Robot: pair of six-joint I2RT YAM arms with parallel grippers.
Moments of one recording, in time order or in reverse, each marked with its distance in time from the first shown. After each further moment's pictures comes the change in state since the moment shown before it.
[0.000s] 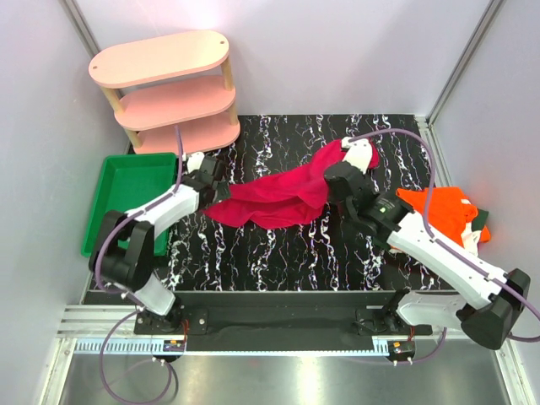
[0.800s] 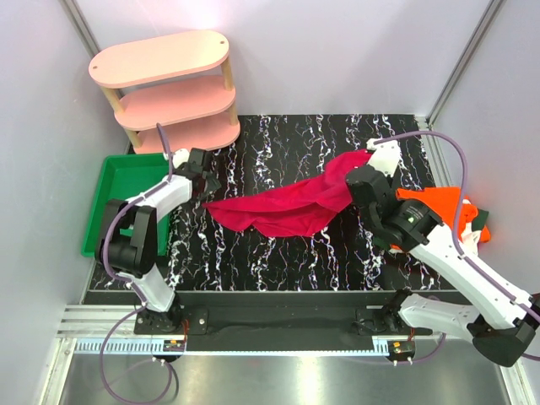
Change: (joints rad) left arm 0.129 0.115 0.072 0.003 0.032 -0.092; right arm -0.021 -0.140 0.027 -0.170 0.160 -0.059
